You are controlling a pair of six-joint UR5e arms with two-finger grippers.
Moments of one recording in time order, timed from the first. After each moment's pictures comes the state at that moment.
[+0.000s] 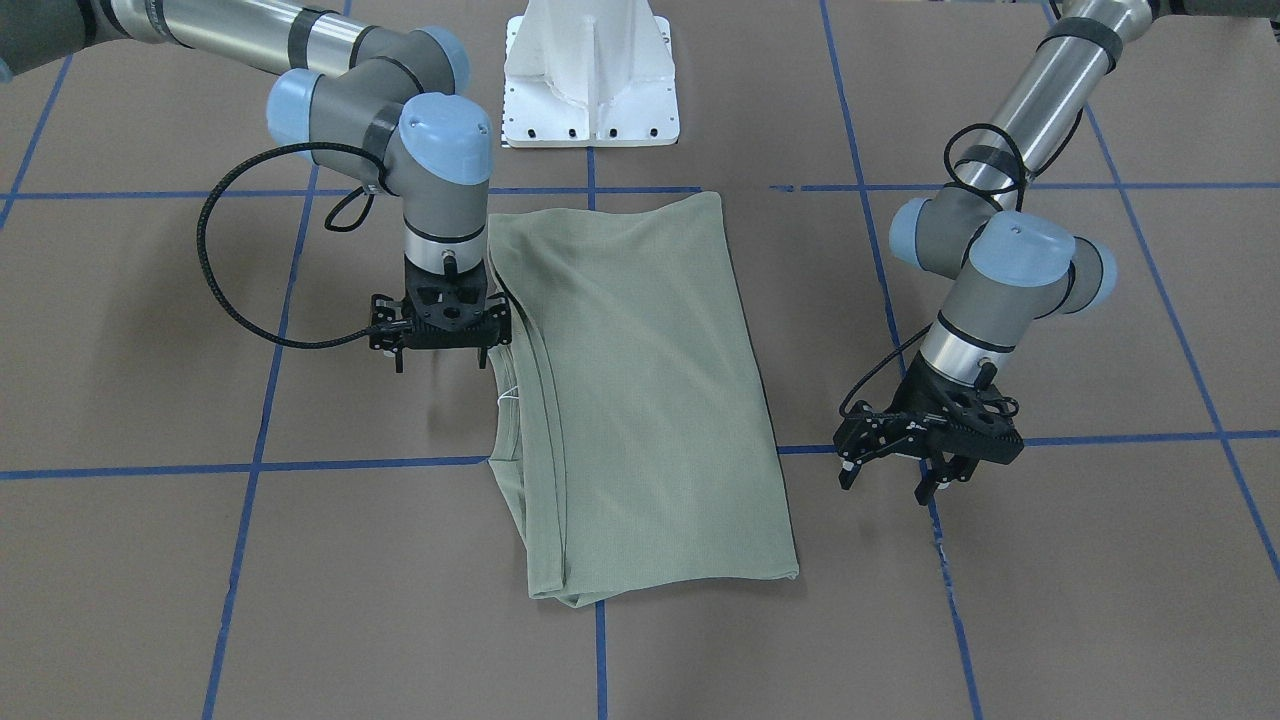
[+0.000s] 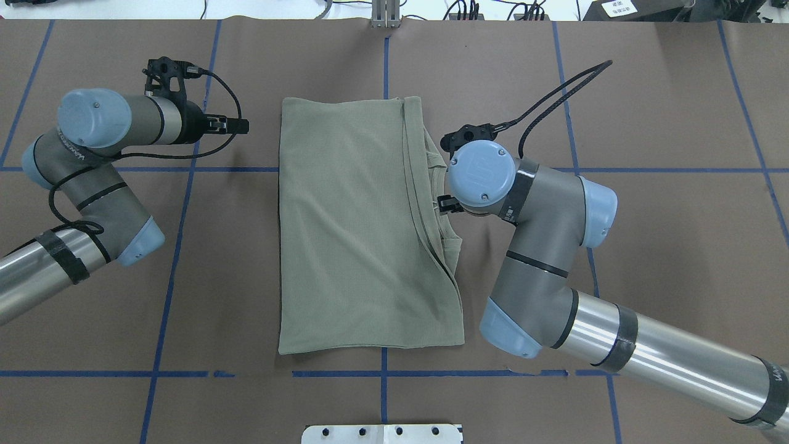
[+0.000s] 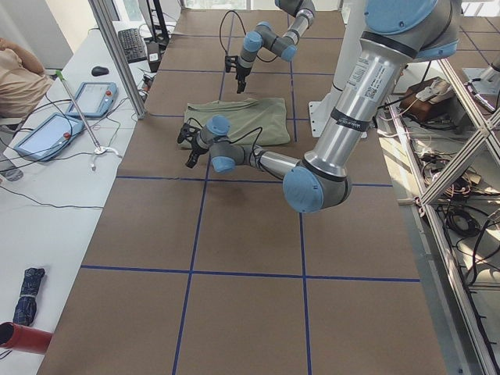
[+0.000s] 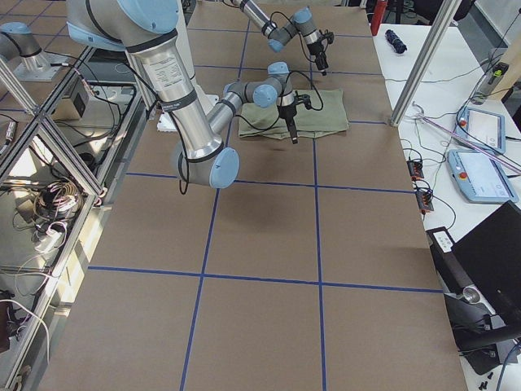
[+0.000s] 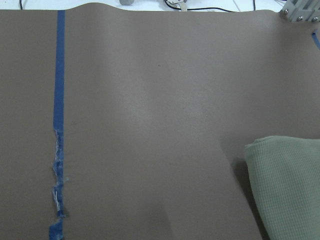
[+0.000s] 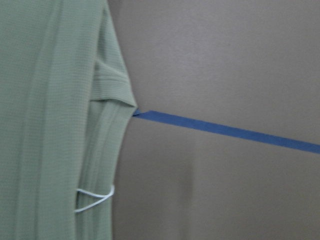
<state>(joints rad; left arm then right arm) -0.82 -2.05 -1.26 -2.55 -1.75 -0.97 0.52 -0.93 1.65 -1.64 1.59 1.01</state>
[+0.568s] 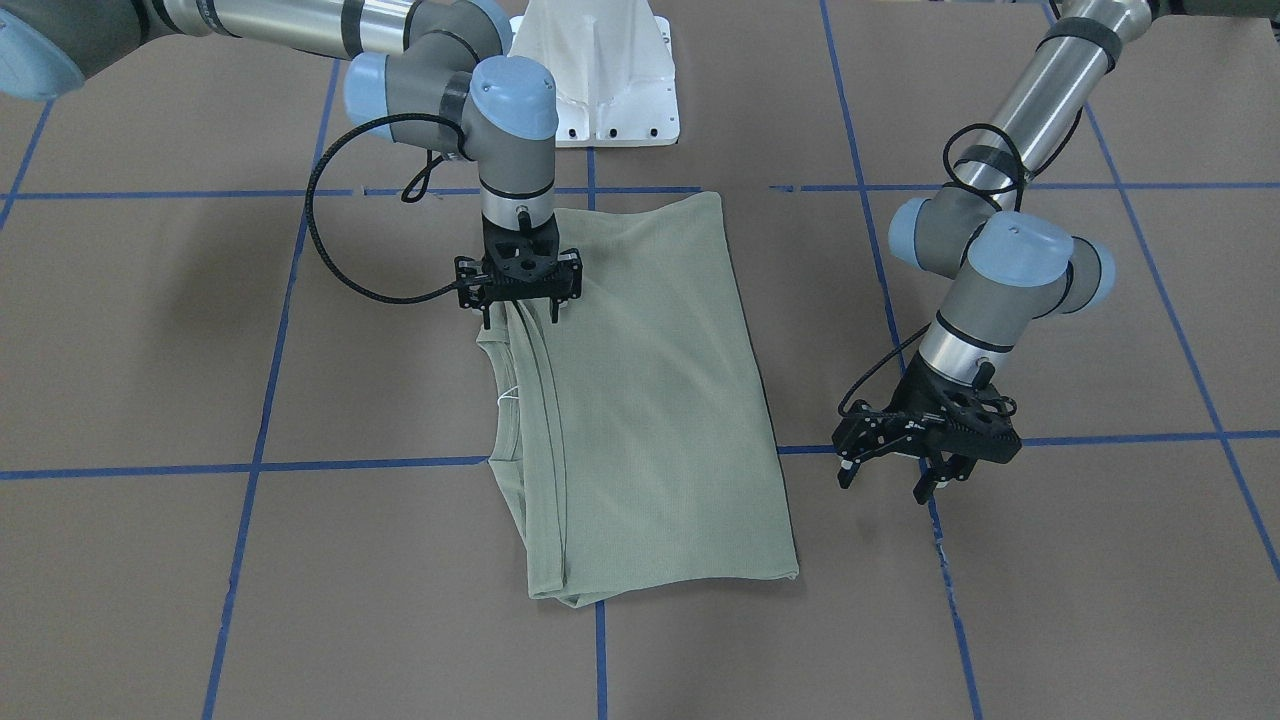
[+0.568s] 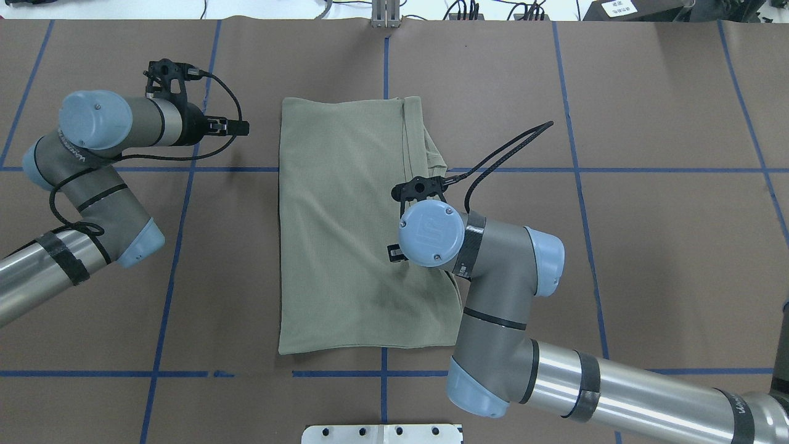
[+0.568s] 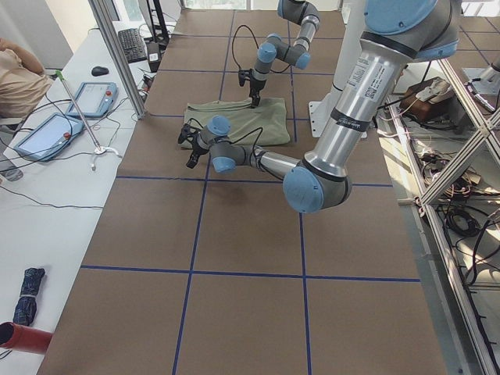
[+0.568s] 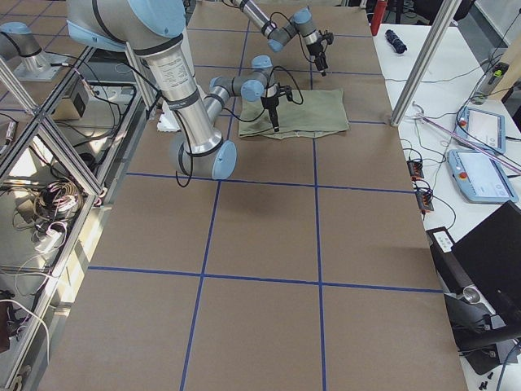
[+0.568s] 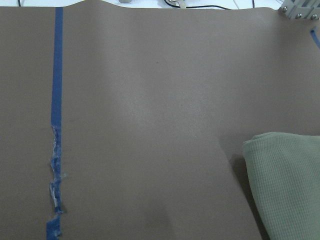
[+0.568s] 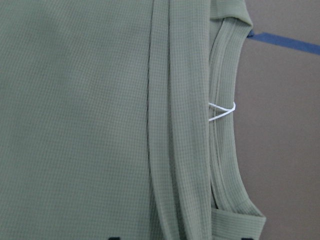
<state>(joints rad) -0.81 -2.04 -1.26 -2.55 -1.75 -0.97 0.39 -0.90 1.61 -1.58 1.59 1.10</state>
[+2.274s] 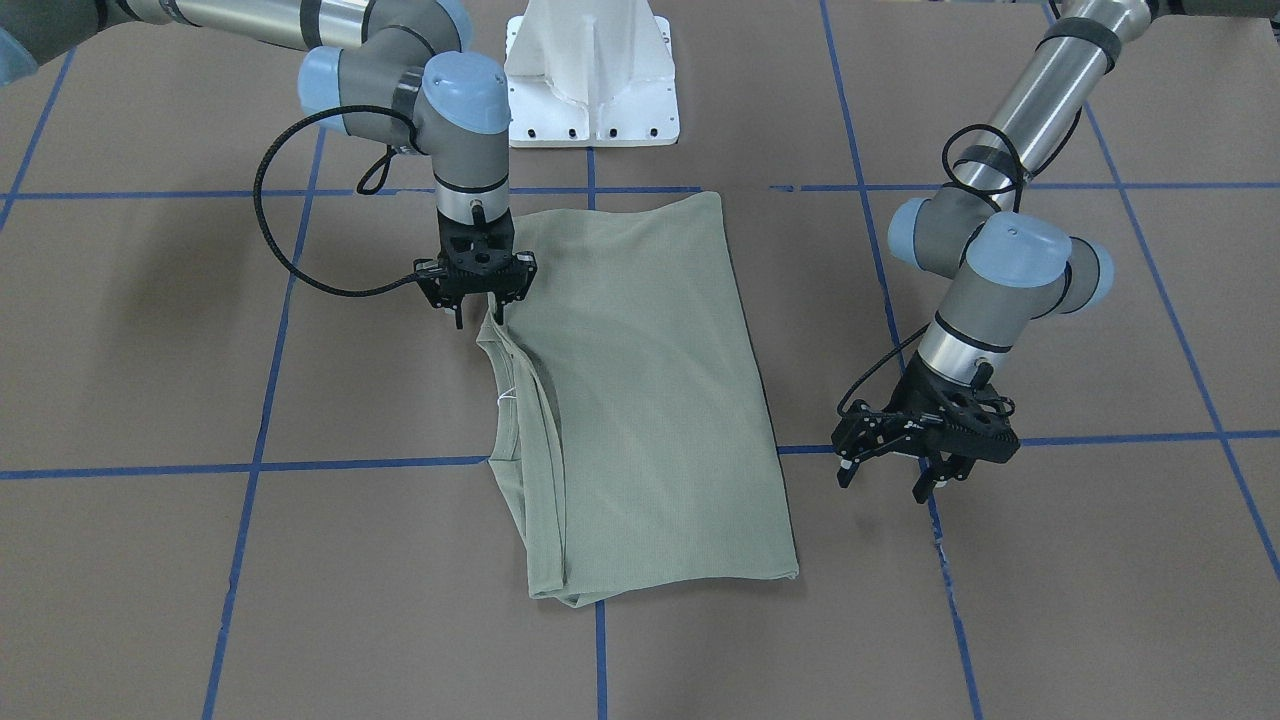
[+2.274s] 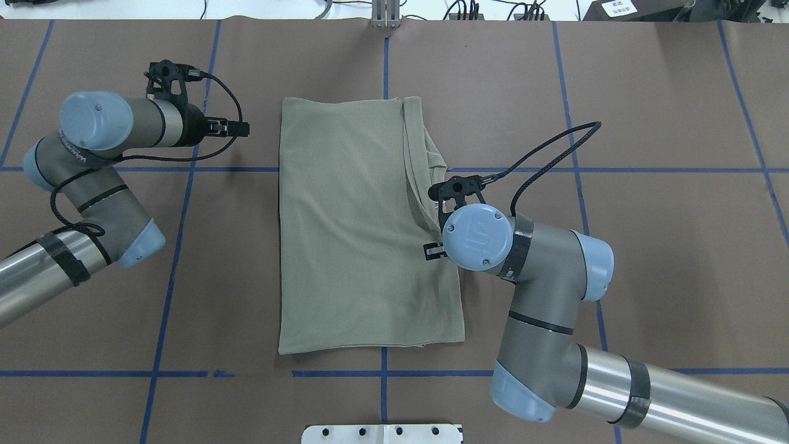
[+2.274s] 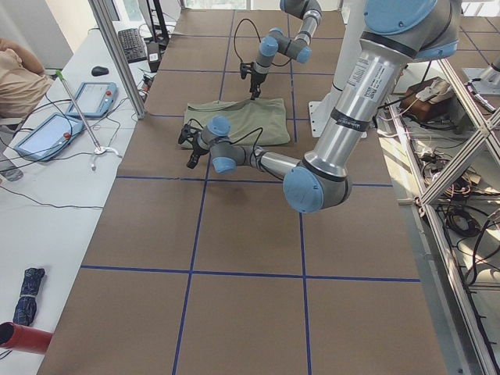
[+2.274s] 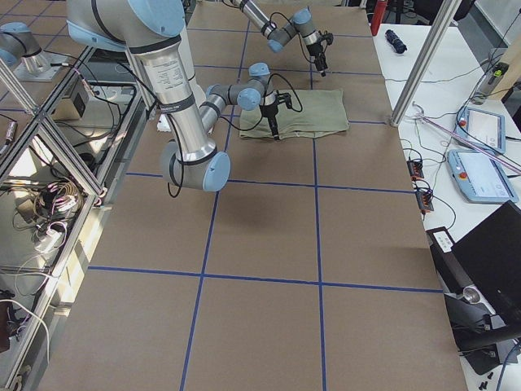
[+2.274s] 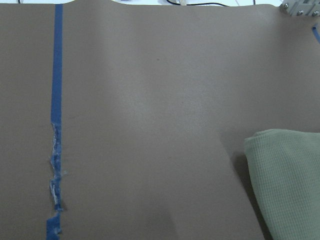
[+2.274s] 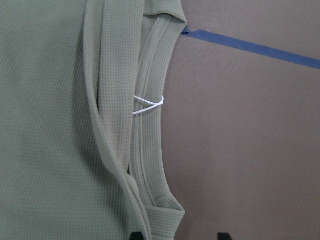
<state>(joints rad) -0.81 -2.05 -1.26 -2.55 -1.75 -0.97 0.41 -1.03 1.73 -1.57 1.56 1.10</state>
